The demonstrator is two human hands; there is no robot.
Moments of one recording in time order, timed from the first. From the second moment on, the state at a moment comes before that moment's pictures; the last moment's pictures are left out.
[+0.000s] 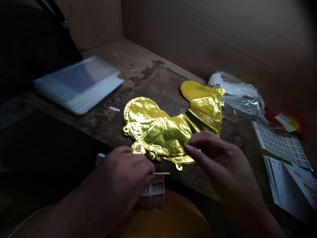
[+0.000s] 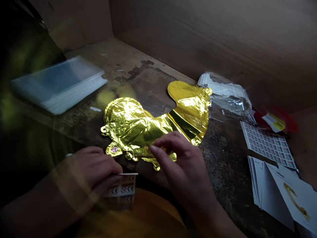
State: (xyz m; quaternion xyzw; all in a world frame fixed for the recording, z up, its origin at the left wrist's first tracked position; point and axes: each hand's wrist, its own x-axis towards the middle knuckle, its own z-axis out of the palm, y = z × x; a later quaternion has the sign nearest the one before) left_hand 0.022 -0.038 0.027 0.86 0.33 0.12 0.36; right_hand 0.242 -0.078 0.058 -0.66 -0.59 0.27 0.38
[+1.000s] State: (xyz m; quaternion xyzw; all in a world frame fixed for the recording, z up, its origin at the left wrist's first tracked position) left_hand 0.004 -0.026 -0.034 0.94 0.20 0.25 0.13; right_hand 0.194 -0.014 0.010 -0.68 -0.50 0.46 0.27
